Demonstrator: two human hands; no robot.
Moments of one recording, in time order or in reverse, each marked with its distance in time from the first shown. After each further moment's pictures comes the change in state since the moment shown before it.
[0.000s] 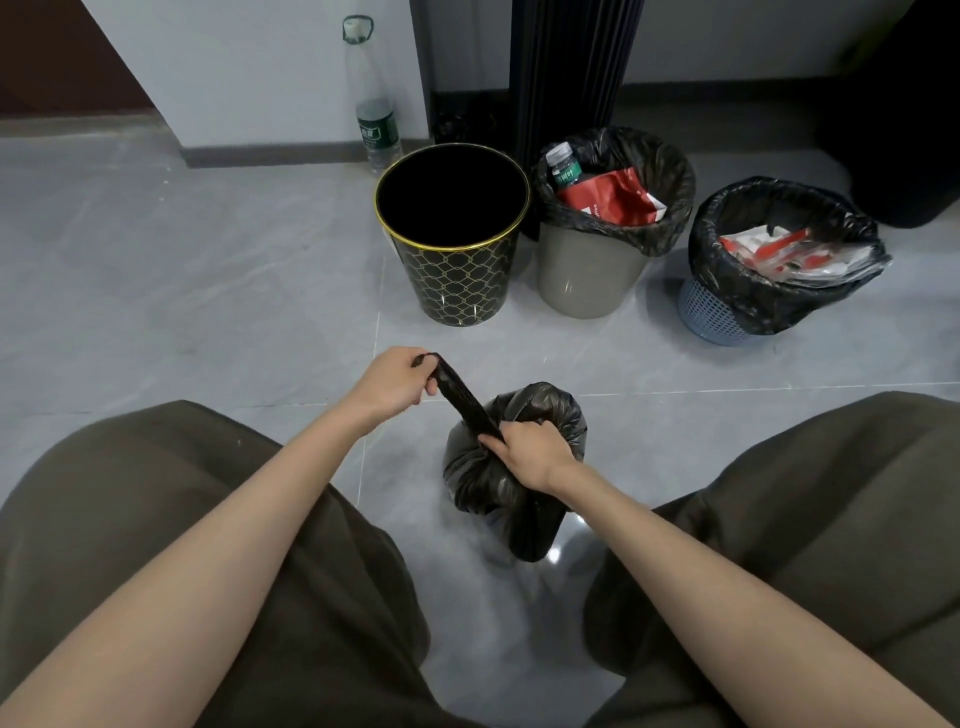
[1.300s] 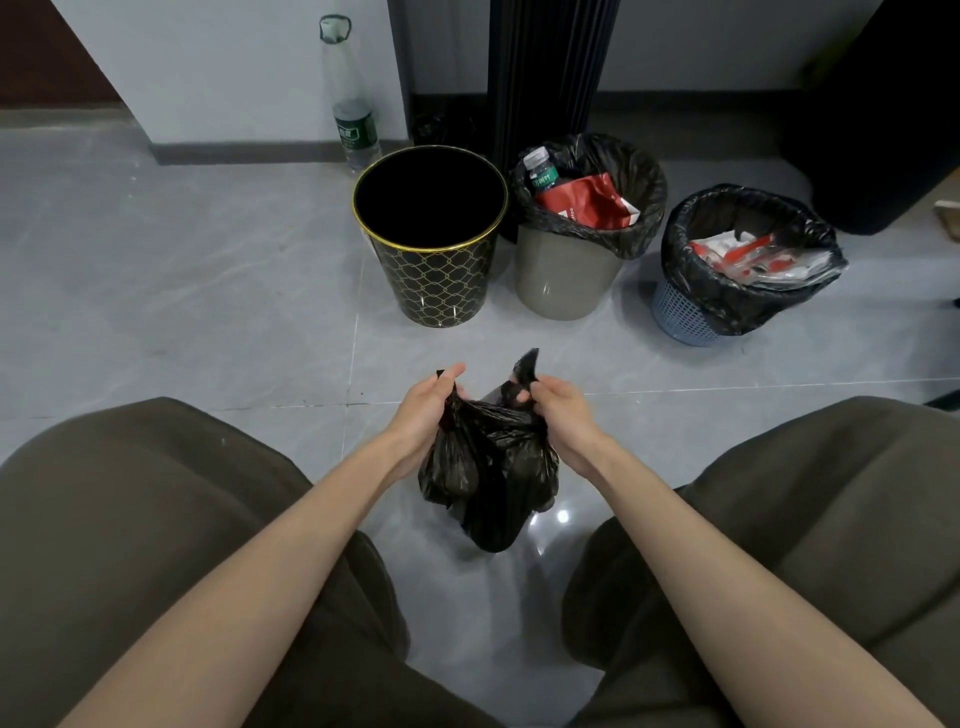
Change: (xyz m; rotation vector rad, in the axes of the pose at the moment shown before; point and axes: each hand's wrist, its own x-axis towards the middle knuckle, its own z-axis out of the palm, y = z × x) left_hand 0.003 -0.006 0.071 -0.785 -0.062 -0.142; right_hand -0.011 0.028 -0.035 1.438 0.268 0.333
